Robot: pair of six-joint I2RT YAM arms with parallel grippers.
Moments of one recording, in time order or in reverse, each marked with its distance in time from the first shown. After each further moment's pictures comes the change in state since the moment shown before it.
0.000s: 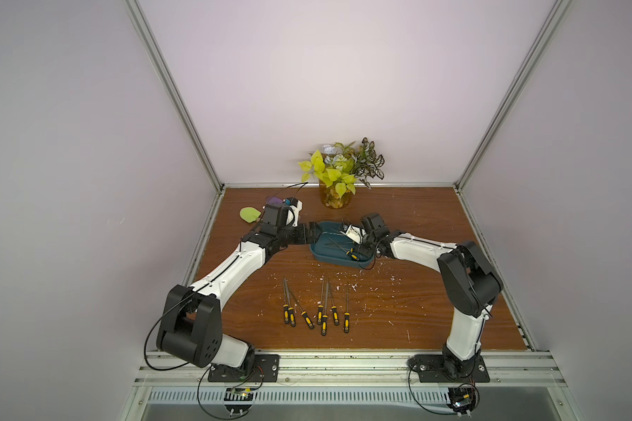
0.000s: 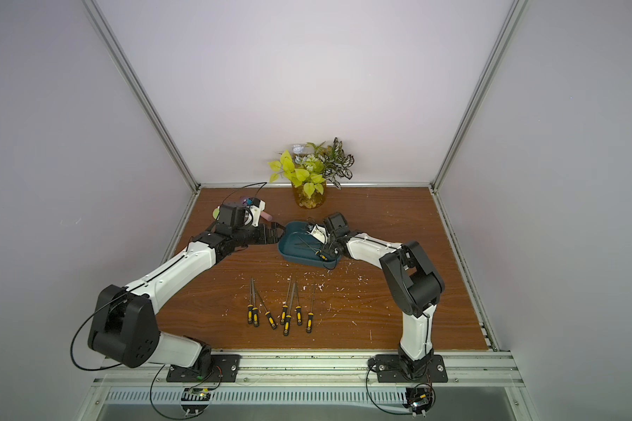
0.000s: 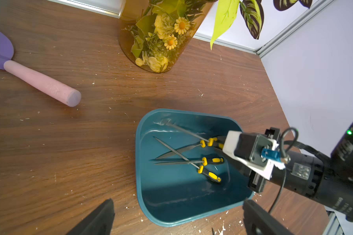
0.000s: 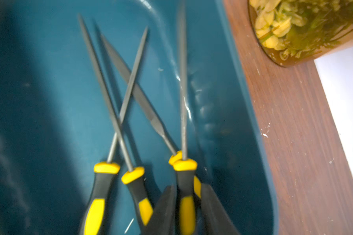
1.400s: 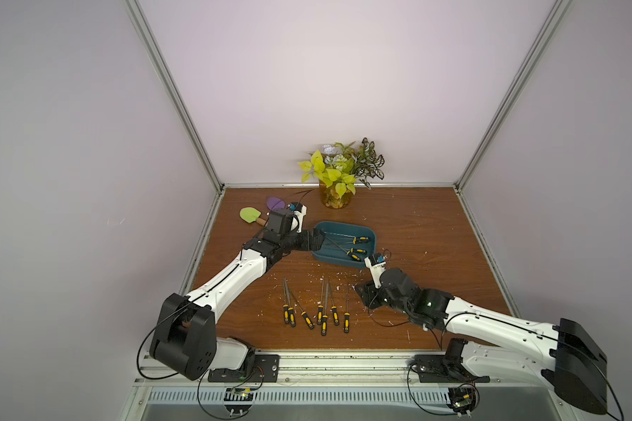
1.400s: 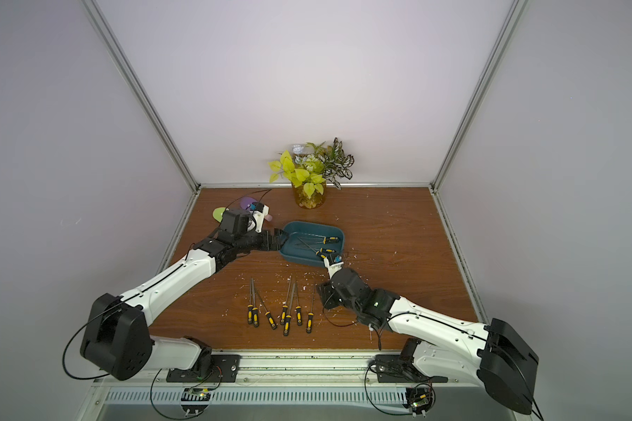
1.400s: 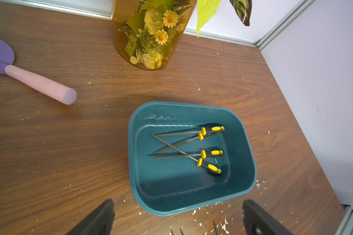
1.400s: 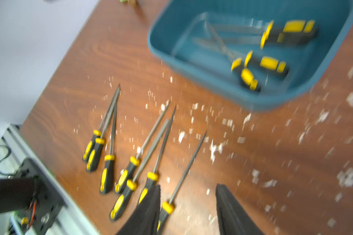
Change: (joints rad) left arm -0.070 -0.063 -0.060 0.014 -0.087 0.025; right arm 0.457 -0.805 -0.632 -0.043 0.045 1.256
